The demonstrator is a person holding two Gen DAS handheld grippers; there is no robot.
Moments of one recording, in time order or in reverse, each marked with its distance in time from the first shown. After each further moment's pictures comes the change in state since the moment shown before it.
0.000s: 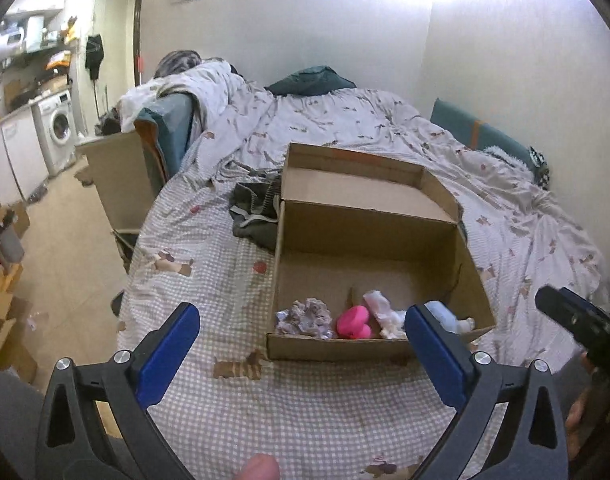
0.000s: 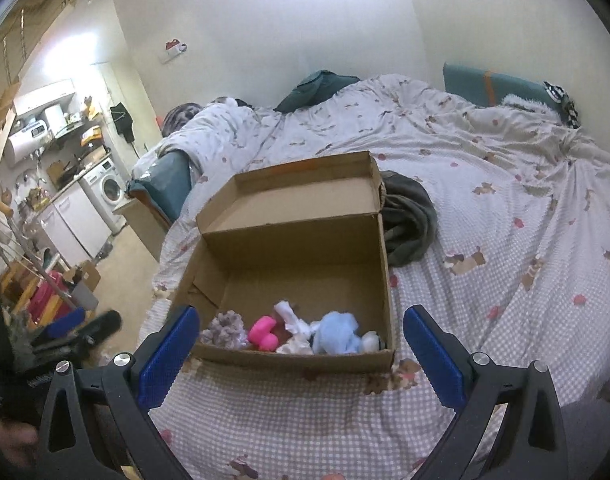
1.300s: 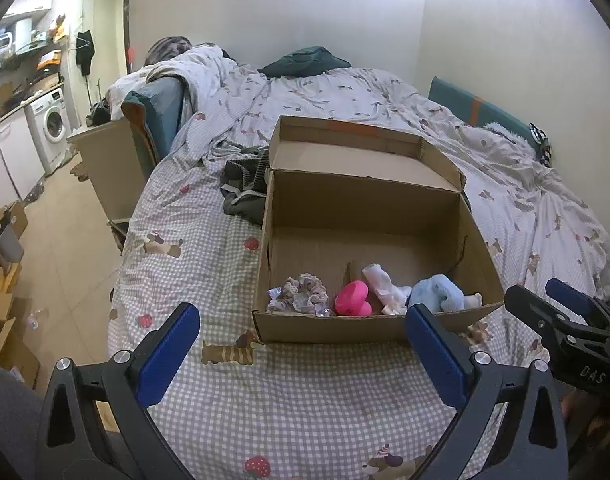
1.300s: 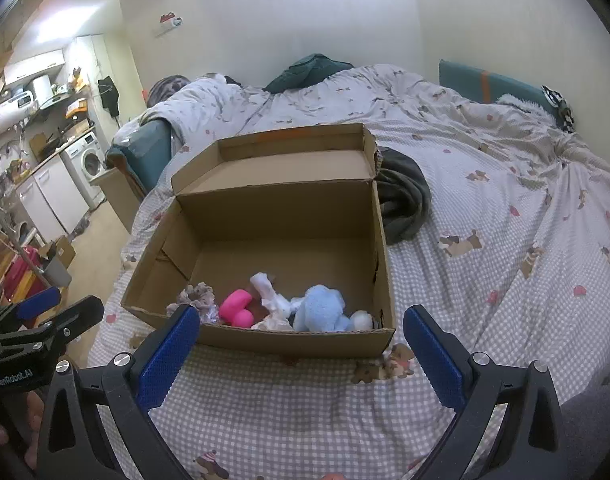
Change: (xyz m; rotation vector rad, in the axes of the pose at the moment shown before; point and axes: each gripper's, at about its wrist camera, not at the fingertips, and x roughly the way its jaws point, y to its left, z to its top) left arm 0.024 -0.014 -0.016 0.024 0.067 -0.008; right arm 0.034 0.008 -0.024 -0.052 0.050 -0.081
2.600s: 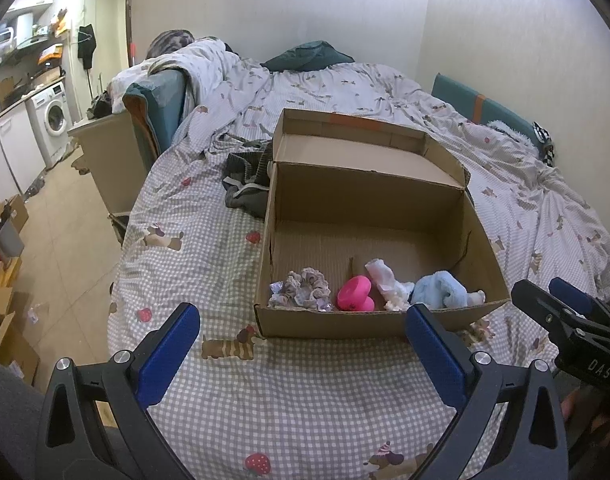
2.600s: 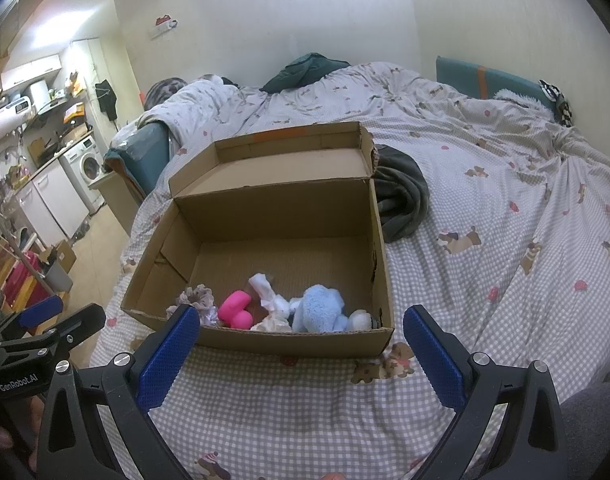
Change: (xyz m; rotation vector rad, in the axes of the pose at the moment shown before) left arm 0.004 0.002 -0.006 -0.009 0.014 0.002; right arm 0.001 -0.003 0.000 0.005 0.001 0.003
